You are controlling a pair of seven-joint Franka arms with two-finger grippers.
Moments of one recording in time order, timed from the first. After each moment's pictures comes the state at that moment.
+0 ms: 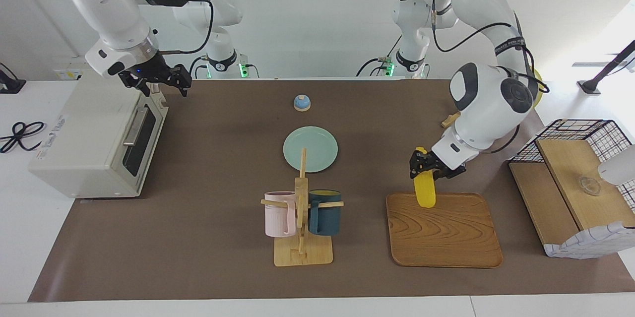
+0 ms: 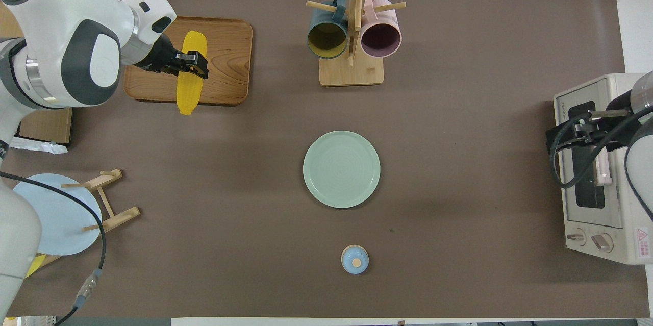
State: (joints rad) left arm -0.18 0.49 -0.01 -1.44 -0.23 1.94 0.06; right arm 0.03 -0.03 -0.02 -1.70 -0.04 1.49 0.01
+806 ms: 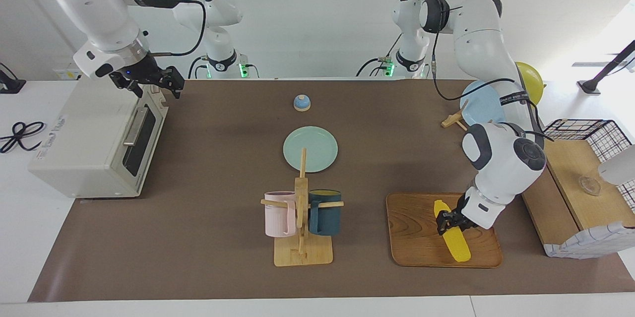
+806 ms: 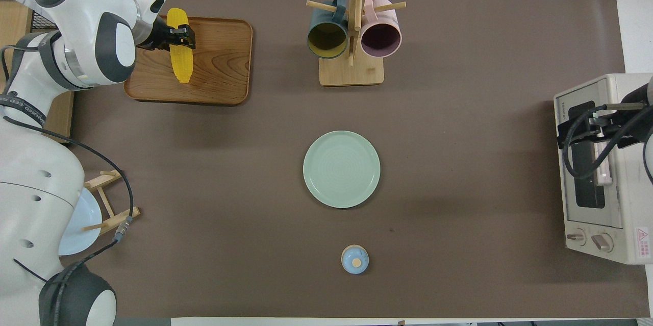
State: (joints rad) left arm -0.18 0.76 0.07 -1.26 -0.23 2.16 -0.02; right arm 0.04 -0.02 -0.06 -1.68 -0.04 1.48 0.01
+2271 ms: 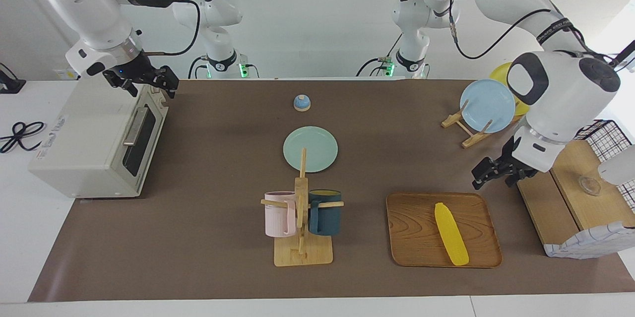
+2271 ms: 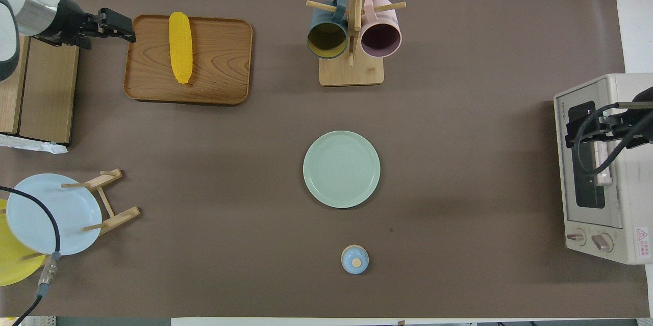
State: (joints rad) left arm -0.16 0.41 0.14 -1.32 -0.17 1.81 -0.02; right arm 0.02 -0.03 -0.06 -1.67 -0.04 1.48 0.01
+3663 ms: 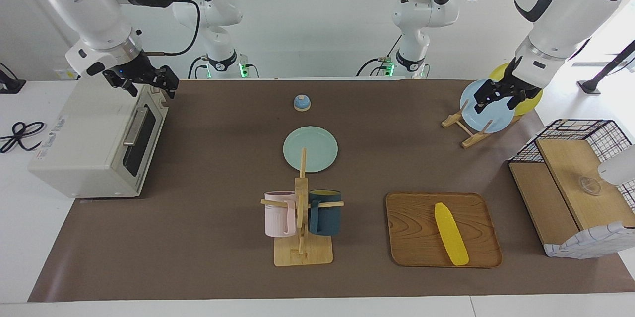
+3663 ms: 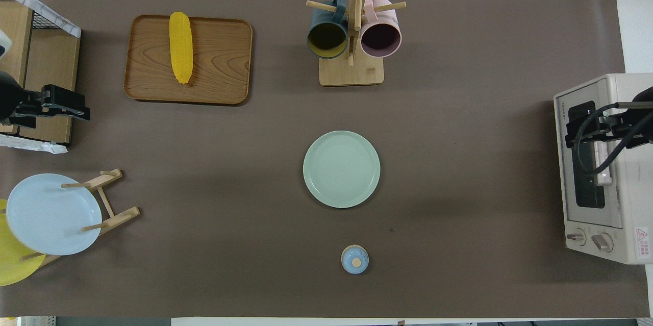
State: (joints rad) left arm -0.05 0.01 0.01 -1.67 -0.03 1.64 -0.08; right arm 0.02 -0.03 -0.06 -1.67 -0.04 1.48 0.01
